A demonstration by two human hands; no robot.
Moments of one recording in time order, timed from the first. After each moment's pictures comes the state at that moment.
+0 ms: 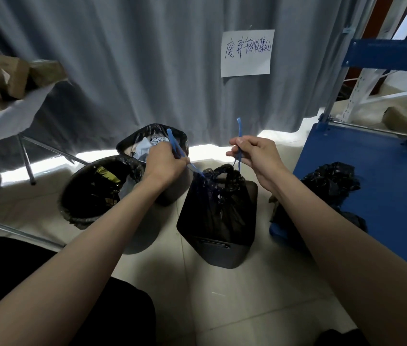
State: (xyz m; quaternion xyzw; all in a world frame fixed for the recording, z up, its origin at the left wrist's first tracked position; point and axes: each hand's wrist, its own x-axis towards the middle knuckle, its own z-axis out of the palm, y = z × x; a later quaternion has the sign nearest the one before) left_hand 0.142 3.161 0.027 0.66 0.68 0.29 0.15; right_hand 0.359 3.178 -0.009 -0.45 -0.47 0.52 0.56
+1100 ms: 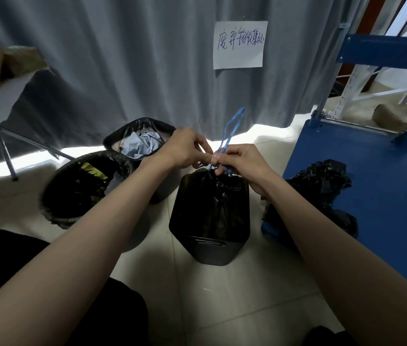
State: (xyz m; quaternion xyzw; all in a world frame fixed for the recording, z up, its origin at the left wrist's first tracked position) left_hand 0.182 3.189 0.042 0.77 0.55 0.17 0.27; right_hand 0.352 3.174 -0.020 -0.47 -0.55 0.52 0.45
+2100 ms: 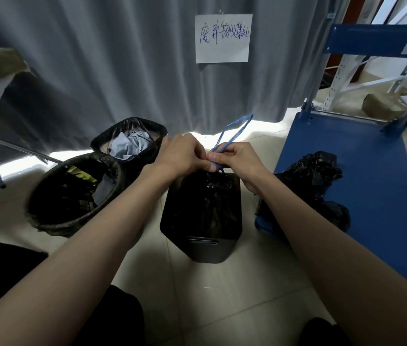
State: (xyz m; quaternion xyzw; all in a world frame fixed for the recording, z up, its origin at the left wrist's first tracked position) left_hand 0.207 3.184 0.024 0.80 0.58 0.13 0.11; right_hand 0.365 3.179 -0.038 -0.48 -0.52 0.49 0.50
